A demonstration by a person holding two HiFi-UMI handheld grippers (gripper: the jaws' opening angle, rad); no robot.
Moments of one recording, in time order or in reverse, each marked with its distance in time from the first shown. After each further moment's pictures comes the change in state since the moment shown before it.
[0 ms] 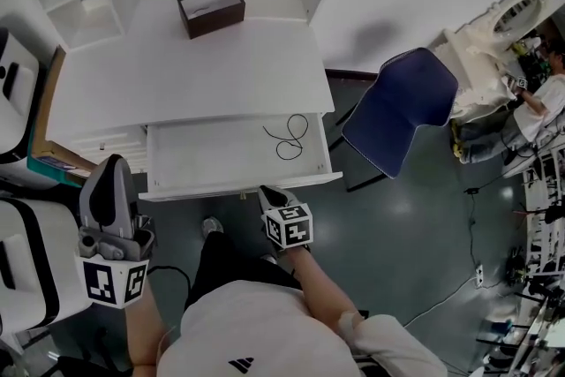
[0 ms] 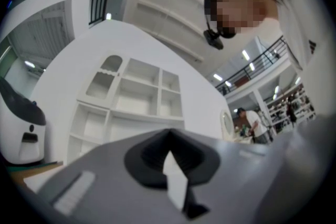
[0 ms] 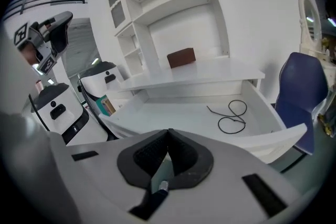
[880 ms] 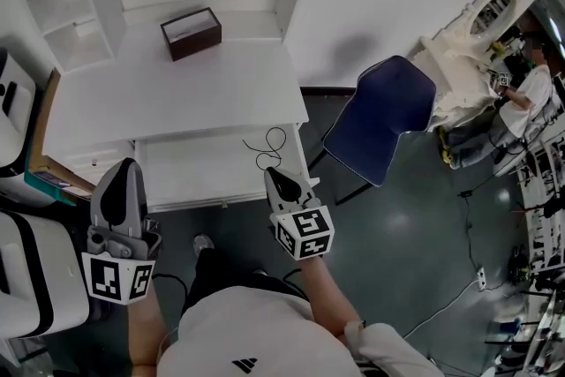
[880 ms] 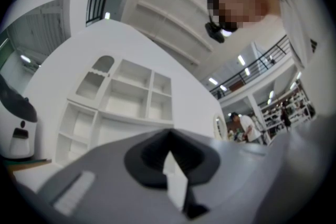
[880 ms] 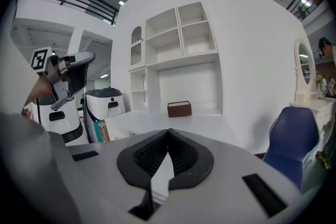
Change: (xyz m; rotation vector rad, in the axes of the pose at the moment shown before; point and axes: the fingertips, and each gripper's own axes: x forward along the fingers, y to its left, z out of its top) left arm 0.008 -0.063 0.014 -0.017 -0.031 -0.061; right arm -0.128 -0.008 0.132 -0.198 -0.419 -0.047
